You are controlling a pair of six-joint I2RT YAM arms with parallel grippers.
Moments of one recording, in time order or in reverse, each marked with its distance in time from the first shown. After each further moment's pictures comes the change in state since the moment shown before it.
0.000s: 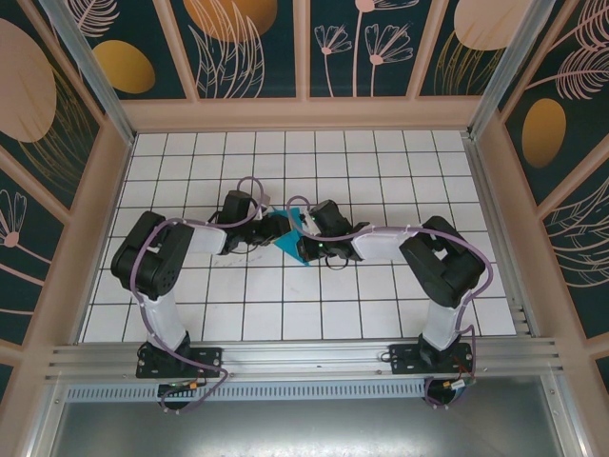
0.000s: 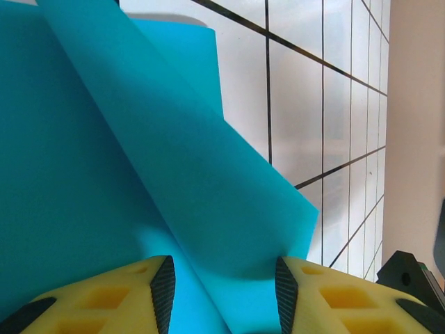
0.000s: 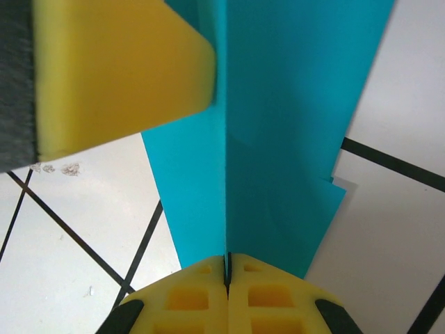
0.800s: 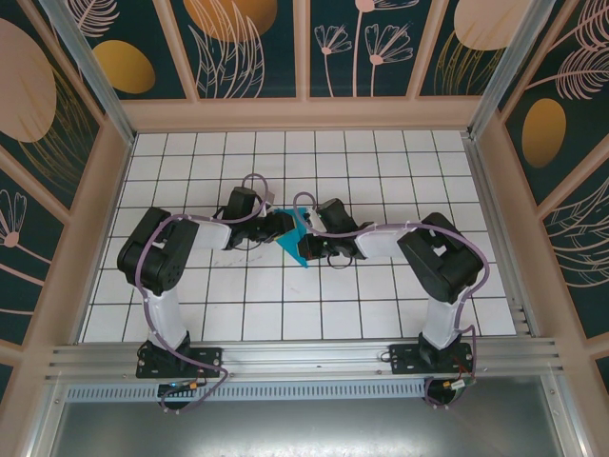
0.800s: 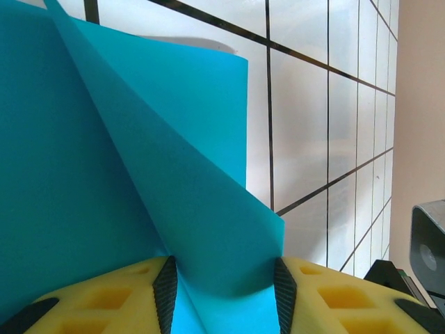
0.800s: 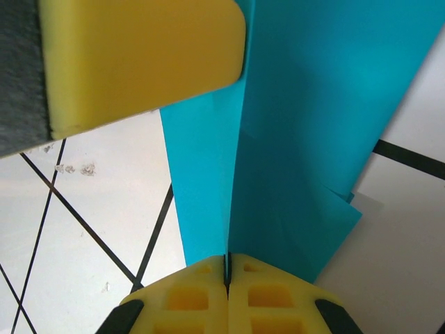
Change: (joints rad) left arm -0.010 0.047 0.066 -0.042 -0.018 0.018; right arm -0.048 0.028 -0.026 0.070 -0.131 0.046
